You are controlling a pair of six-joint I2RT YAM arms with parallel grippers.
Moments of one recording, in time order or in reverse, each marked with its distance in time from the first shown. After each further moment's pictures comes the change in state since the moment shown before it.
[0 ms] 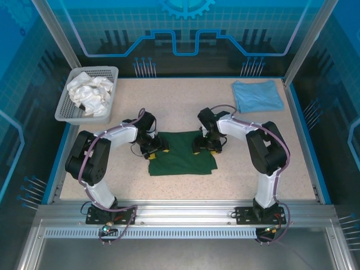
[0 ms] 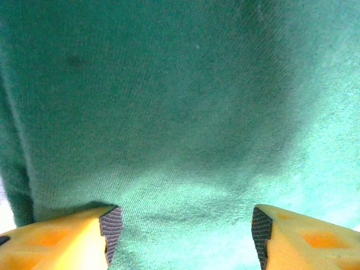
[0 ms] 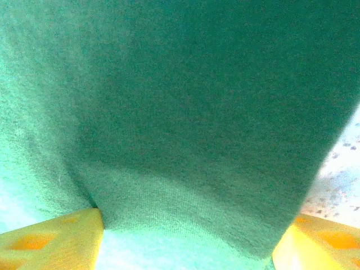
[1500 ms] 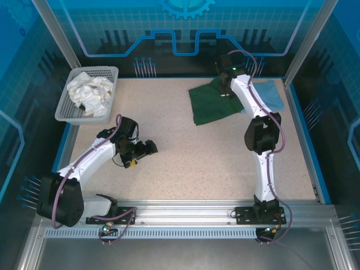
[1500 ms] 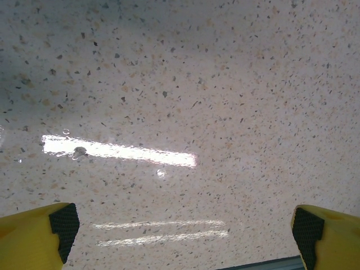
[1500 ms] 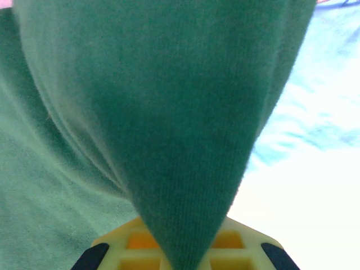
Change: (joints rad) left arm 0.072 -0.454 -0.166 -0.204 -0.108 -0.032; right arm -0.269 0.366 1.059 -0.326 0.641 -0.260
